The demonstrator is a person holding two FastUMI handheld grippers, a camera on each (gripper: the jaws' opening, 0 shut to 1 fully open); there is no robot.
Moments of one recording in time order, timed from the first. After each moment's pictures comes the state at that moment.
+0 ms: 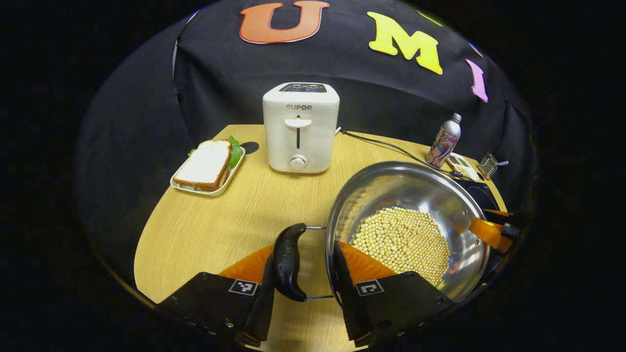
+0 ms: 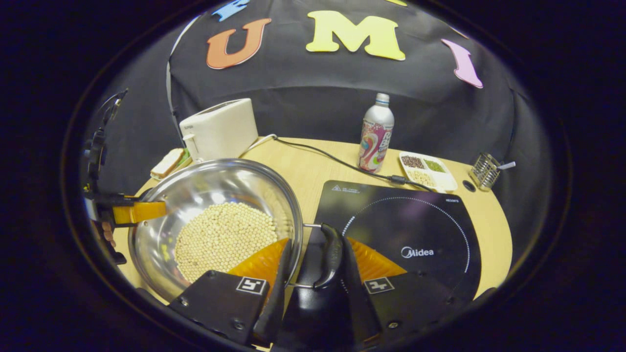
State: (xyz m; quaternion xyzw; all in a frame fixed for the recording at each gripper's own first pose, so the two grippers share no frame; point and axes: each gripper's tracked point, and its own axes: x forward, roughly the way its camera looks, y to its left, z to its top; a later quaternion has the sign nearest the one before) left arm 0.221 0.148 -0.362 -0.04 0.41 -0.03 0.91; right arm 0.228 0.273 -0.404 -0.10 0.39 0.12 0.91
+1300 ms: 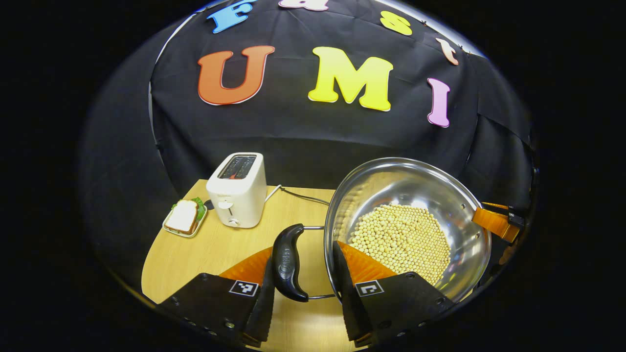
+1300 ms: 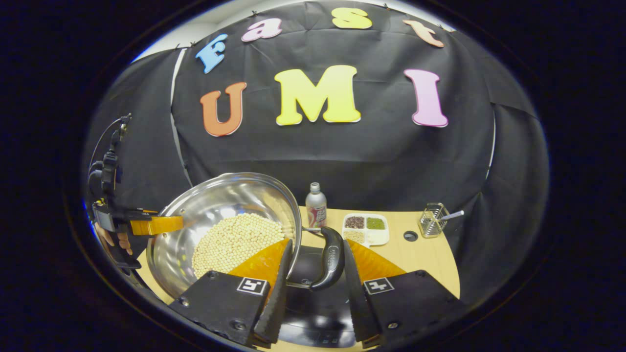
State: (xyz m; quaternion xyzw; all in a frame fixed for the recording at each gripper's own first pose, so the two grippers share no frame) left arm 0.224 -0.011 -0.190 -0.04 0.32 -0.08 0.94; right arm 0.245 0.118 -0.188 -0.05 0.29 0.14 0.95
